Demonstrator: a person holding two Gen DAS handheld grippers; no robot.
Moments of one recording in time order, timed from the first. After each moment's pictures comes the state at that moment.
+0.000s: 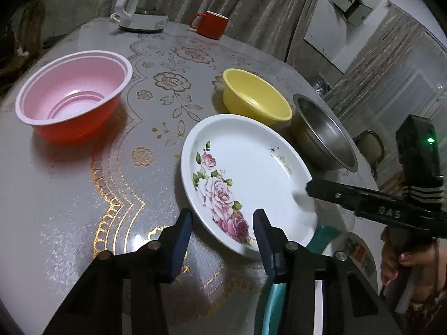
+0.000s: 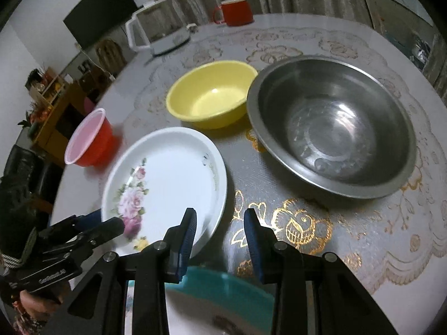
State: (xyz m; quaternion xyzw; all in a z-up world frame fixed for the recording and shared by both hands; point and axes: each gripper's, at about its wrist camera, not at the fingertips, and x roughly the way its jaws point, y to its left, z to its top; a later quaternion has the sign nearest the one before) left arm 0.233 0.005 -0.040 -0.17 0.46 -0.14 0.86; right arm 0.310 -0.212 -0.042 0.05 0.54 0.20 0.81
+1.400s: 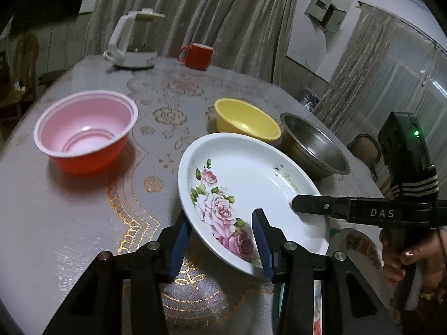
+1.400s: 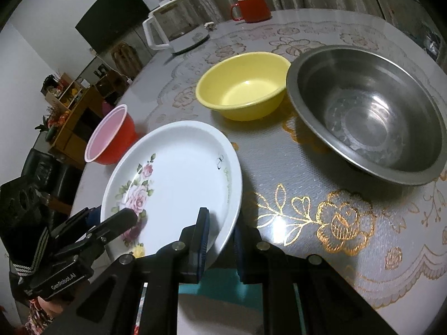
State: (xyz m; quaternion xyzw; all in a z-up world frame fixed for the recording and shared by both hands) left arm 0.214 0.012 -0.025 -0.13 0.38 -0.15 0.90; right arm 0.299 -0.194 -0.044 0.09 0.53 0.25 0.81
